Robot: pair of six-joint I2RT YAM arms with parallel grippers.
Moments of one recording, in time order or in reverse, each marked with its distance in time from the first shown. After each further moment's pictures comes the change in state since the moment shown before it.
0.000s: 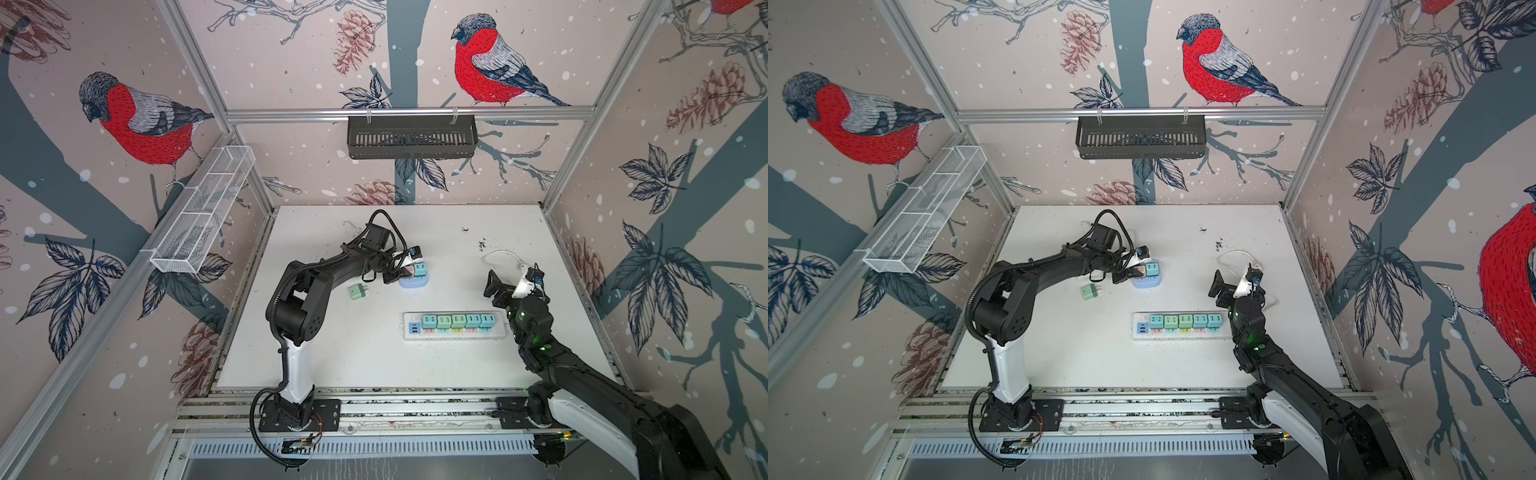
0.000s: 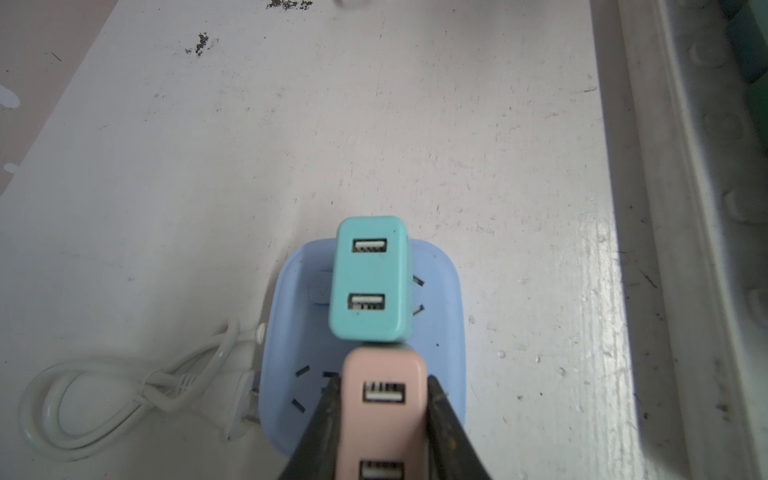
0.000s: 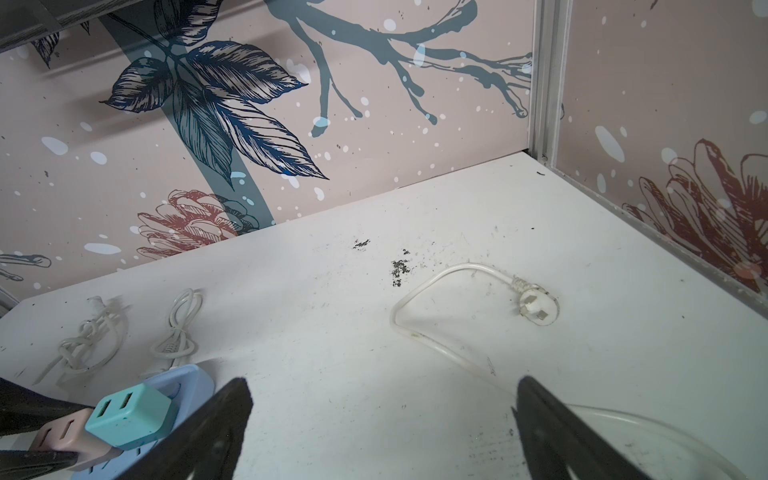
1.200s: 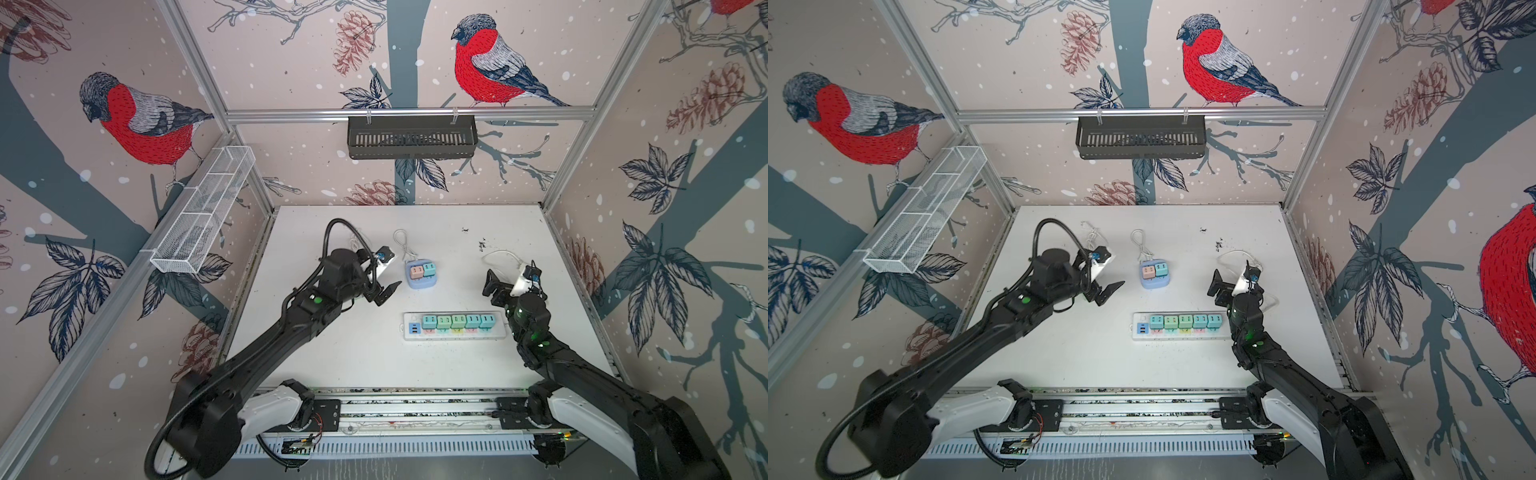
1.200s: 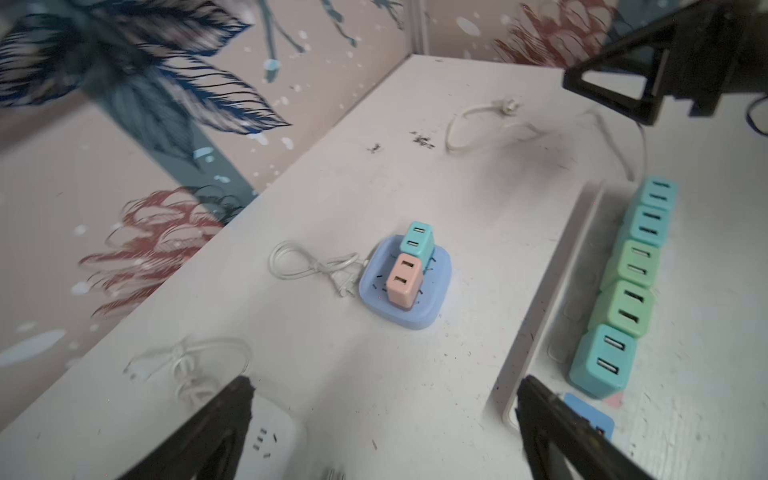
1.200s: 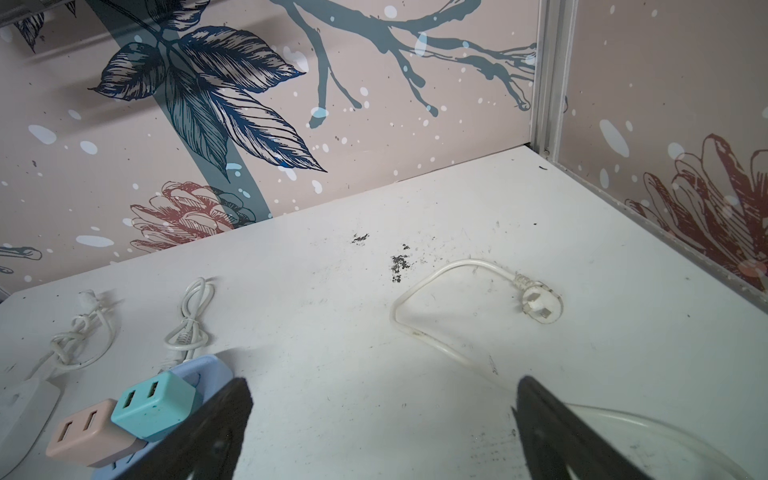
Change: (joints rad) left arm -0.065 -0.919 -0.581 0.243 -0.359 -0.568; right arm -0.002 0.055 0.027 -0.001 -0.004 0.000
